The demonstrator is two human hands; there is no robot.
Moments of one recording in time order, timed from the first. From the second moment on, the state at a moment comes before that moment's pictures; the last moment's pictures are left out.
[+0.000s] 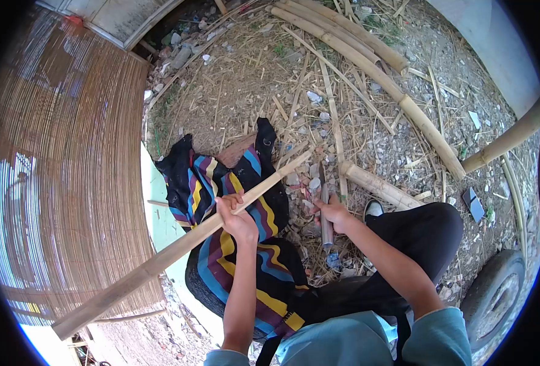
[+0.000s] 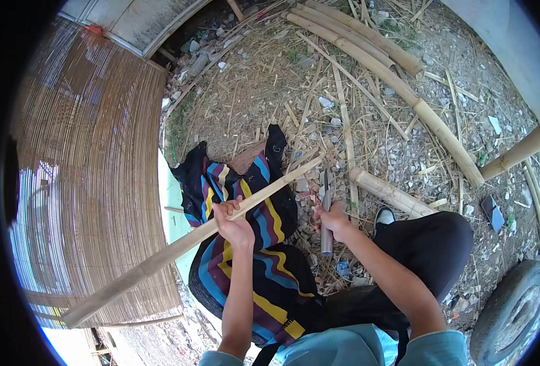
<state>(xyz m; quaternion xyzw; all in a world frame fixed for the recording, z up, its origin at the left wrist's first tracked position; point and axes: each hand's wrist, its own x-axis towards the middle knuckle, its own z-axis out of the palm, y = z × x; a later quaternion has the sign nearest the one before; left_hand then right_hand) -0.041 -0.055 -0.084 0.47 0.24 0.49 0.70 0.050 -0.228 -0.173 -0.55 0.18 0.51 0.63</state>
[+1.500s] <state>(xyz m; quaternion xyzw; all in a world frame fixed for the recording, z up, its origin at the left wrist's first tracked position) -0.053 0.003 0.041 0.52 0.18 0.61 0.57 -0.005 -0.162 -0.158 -0.80 -0.27 0.24 0.47</state>
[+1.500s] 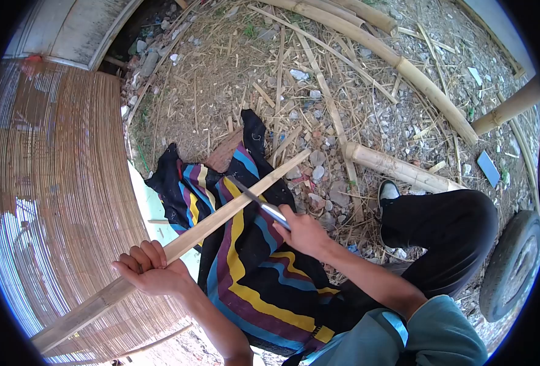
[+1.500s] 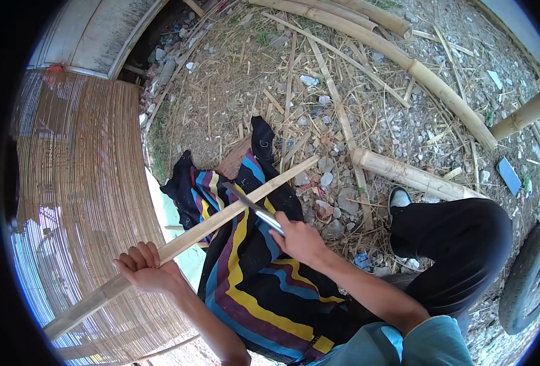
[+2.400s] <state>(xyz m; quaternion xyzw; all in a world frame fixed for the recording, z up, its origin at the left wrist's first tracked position) -0.059 0.006 0.037 0.50 0.19 0.62 0.57 -0.016 -0.145 -0.164 -0.82 -0.28 0.23 0.45</state>
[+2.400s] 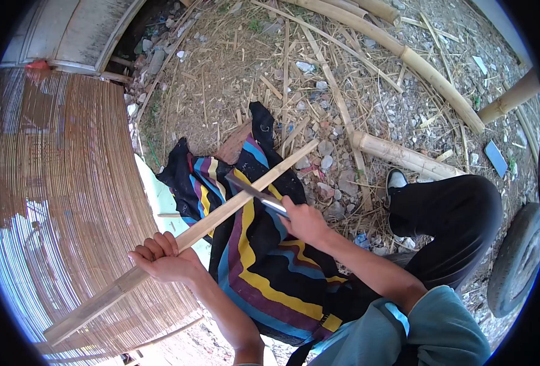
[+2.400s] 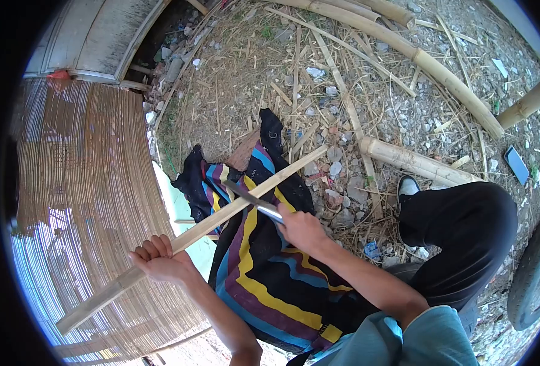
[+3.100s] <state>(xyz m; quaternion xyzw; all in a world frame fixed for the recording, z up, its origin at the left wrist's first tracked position) -0.052 0.015 0.036 0.50 0.22 0.64 0.54 -0.010 -0.152 -0.170 -0.79 -0.25 0.29 0.48</state>
